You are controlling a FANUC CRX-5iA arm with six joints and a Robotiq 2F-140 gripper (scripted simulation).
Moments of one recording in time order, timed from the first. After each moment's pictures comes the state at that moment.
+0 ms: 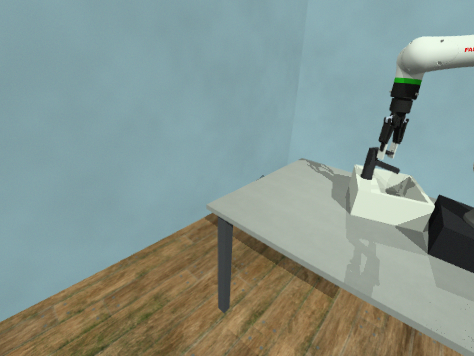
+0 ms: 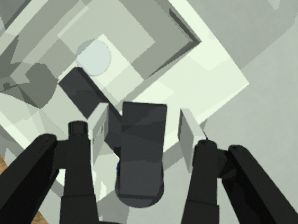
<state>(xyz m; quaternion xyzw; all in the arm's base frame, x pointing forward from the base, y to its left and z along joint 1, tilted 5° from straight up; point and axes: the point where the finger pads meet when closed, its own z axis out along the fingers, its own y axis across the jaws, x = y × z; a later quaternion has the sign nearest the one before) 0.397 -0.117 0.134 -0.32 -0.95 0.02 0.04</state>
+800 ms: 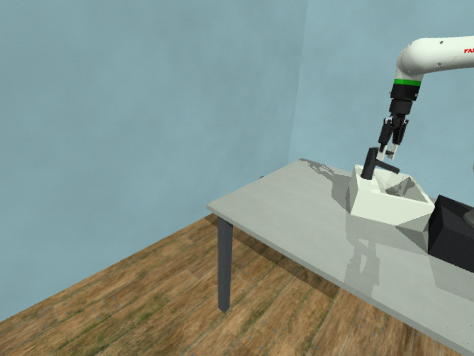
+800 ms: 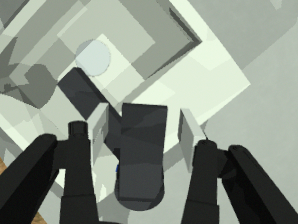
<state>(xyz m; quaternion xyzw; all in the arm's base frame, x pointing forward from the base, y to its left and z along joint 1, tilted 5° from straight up) 0.397 -0.117 0.130 -0.32 -0.95 0.02 0.04</state>
